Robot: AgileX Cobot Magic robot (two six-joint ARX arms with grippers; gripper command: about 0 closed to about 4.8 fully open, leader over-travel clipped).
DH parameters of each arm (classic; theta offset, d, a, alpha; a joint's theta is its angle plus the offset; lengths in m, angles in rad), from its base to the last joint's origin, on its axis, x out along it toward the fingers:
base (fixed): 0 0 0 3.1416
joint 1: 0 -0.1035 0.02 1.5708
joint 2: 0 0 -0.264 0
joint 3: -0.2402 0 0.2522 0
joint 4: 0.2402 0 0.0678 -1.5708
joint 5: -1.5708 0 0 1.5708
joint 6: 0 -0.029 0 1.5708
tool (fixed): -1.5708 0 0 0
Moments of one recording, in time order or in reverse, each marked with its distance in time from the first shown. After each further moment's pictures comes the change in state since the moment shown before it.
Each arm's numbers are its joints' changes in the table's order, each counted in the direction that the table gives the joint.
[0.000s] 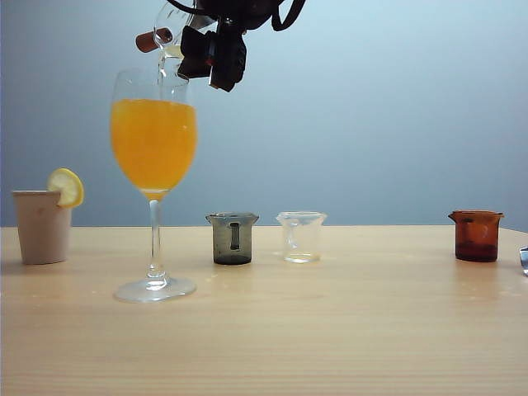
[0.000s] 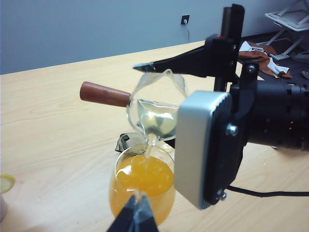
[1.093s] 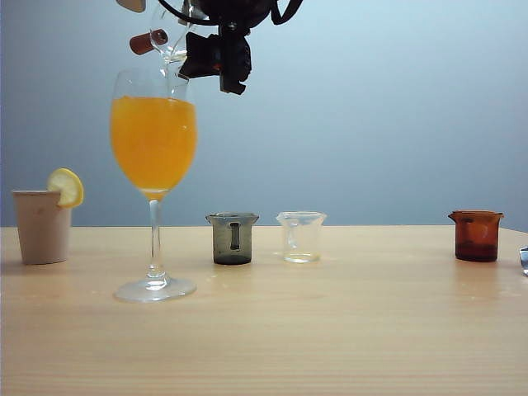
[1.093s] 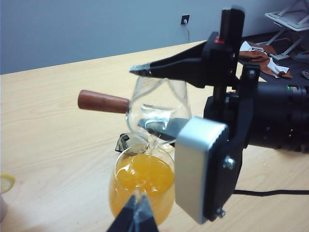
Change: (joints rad) left arm 0.000 0.000 0.000 0.000 0.000 0.000; right arm -0.007 0.000 0.000 0.000 0.000 0.169
